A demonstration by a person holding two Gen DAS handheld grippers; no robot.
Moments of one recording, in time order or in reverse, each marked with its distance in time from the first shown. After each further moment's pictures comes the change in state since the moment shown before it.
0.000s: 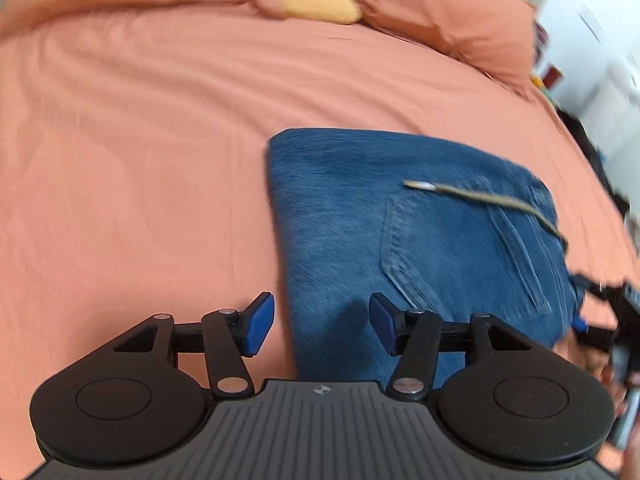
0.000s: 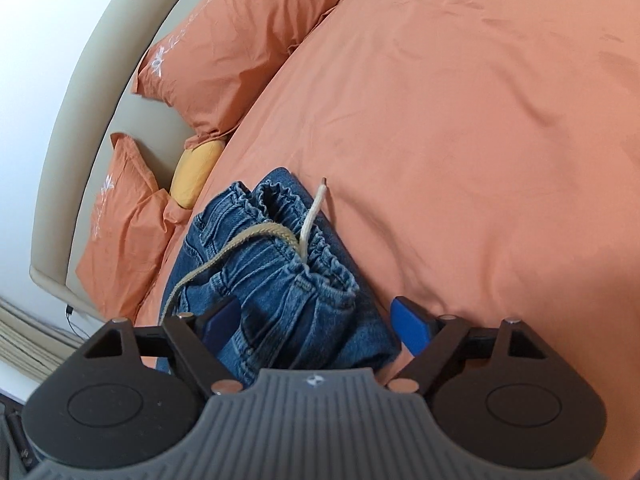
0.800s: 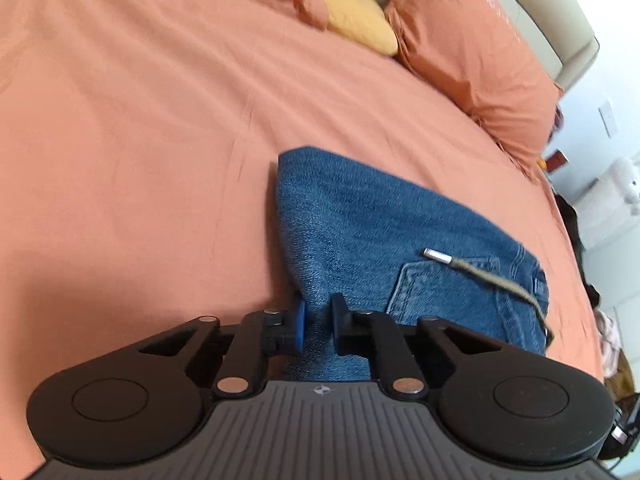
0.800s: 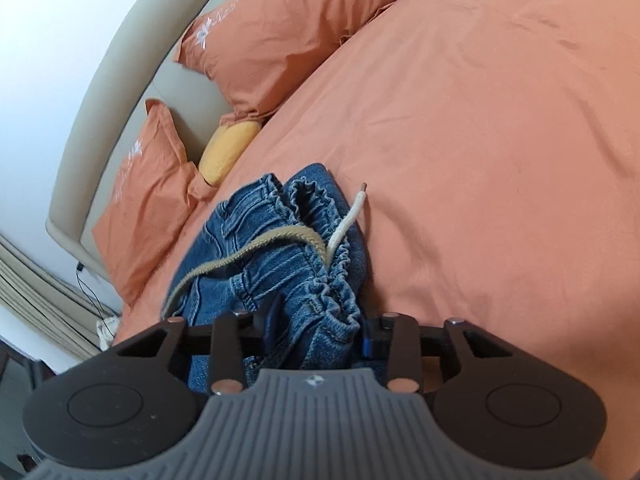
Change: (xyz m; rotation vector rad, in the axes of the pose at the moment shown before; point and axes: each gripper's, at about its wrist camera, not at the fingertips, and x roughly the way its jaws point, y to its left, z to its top) left arm 0.041 -0.027 0.018 -0.231 -0.112 -0.054; right arm 0.025 0.009 0.010 -0.142 0.028 0.069
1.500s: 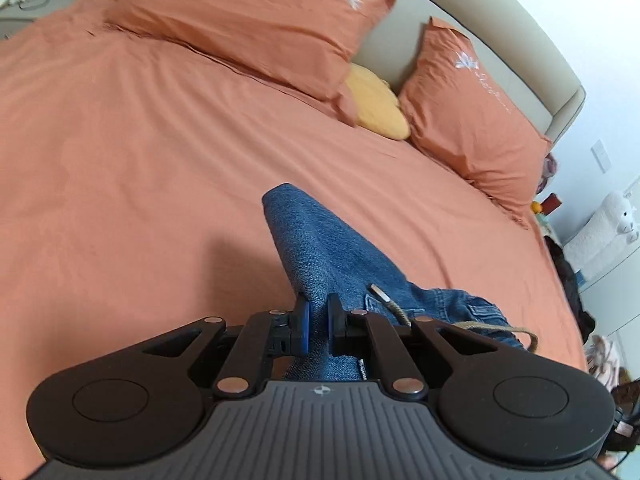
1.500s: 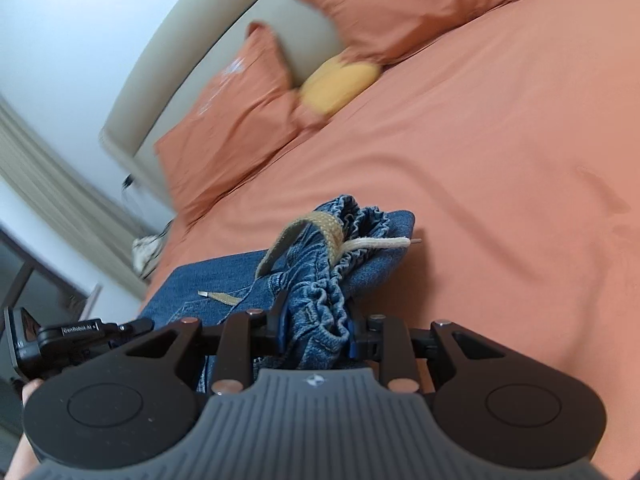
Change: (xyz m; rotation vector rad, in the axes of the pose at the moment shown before) left arm -0.130 -0.011 0.007 0.008 -0.133 0.050; right arm -0.025 0.177 -0.061 -0.201 0.171 0.112
